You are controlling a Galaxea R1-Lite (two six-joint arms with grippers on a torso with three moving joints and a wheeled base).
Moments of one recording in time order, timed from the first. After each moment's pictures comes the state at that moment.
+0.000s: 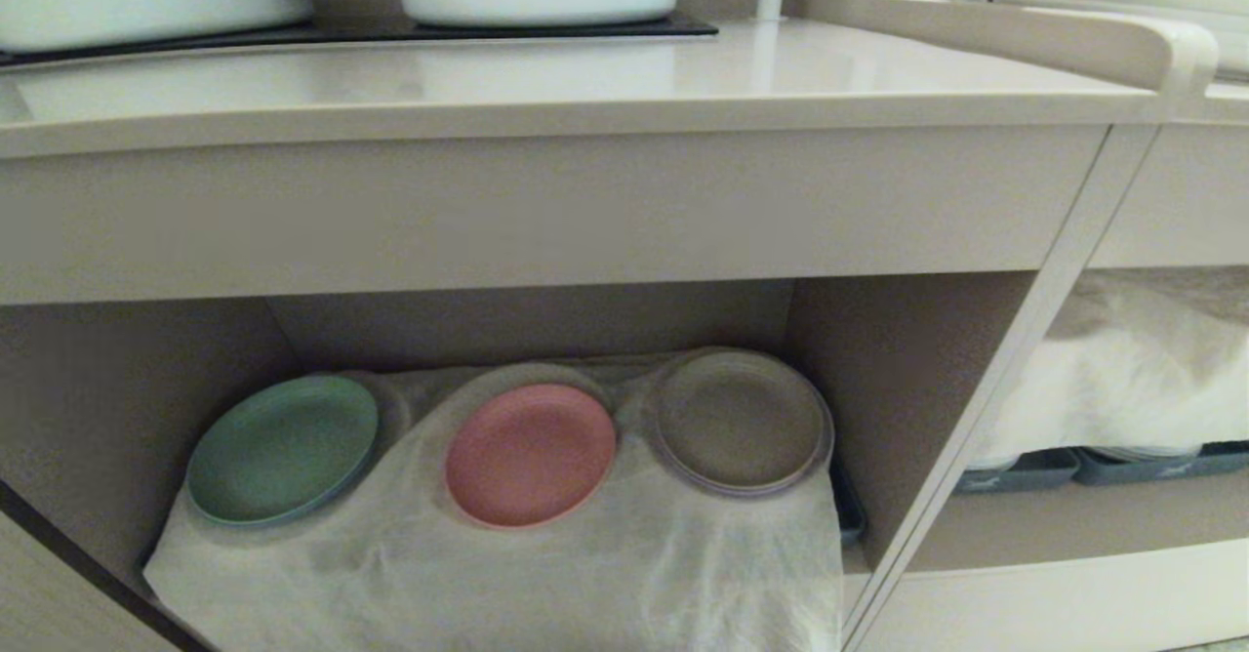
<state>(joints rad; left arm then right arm) -0.01 0.19 -0.09 0.11 -0.16 0.03 0.01 0.00 0.00 0.00 0.00 0.02</state>
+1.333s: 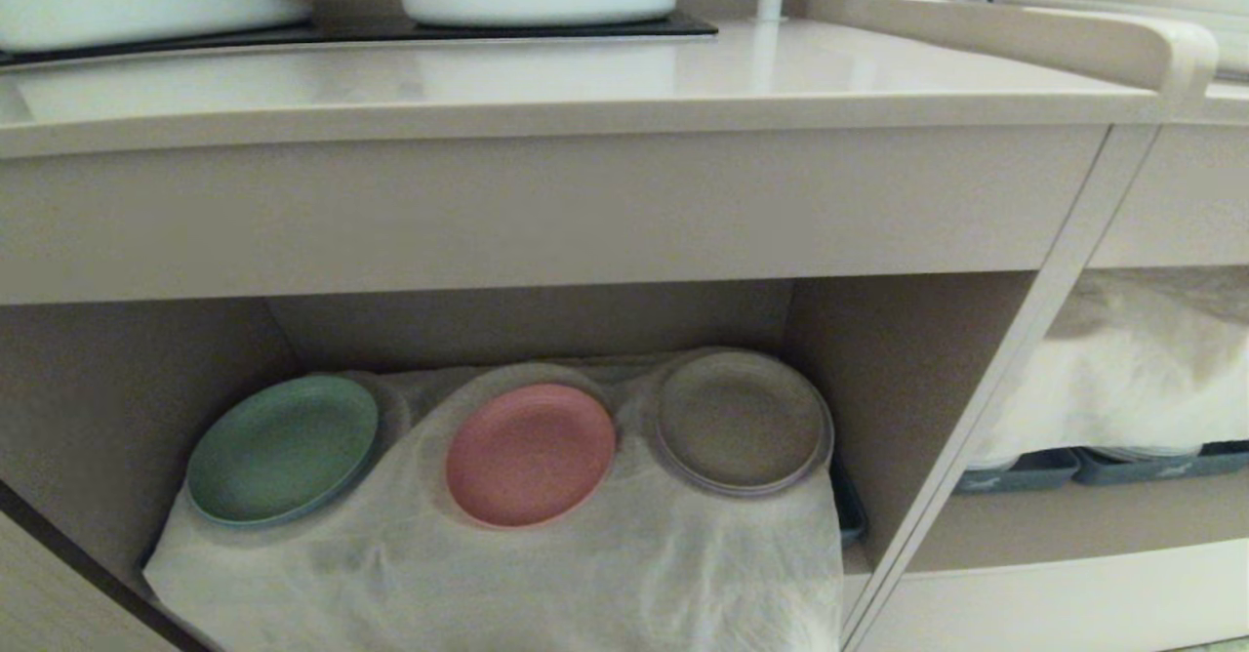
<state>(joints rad) 0.00 0.00 -0.09 0.09 -0.19 0.18 0.01 0.00 0.00 0.00 0.00 0.02</state>
